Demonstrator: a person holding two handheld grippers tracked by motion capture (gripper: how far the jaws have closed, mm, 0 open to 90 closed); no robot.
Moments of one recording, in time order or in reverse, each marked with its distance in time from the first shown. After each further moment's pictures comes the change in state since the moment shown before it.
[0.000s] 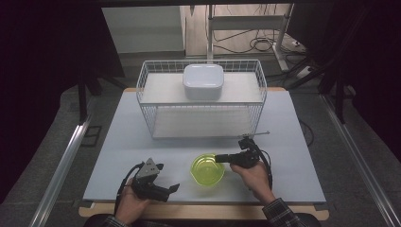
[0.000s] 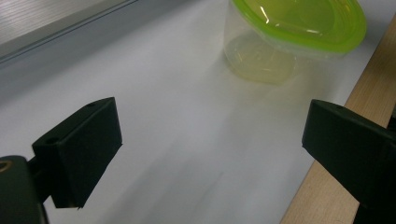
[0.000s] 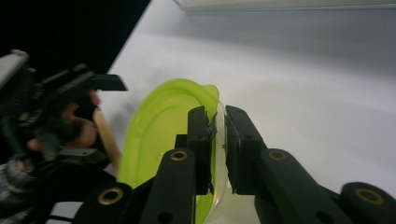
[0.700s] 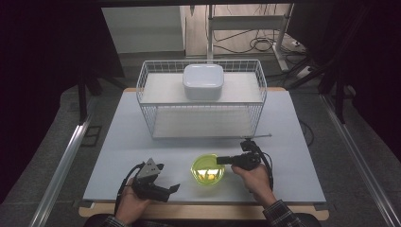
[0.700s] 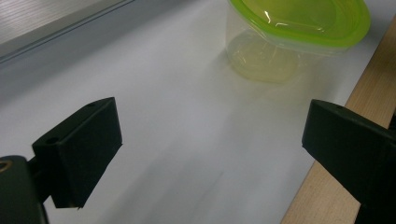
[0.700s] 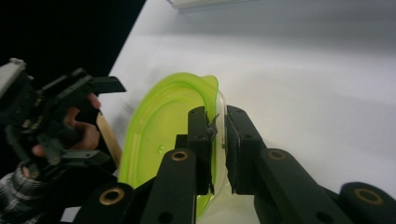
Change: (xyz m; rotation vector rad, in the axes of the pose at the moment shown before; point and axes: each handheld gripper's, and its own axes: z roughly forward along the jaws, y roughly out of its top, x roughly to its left) left arm 0.000 0.000 0.000 0.003 0.001 0.006; right arm -0.001 -0.006 -0.003 -0.003 0.014 0.070
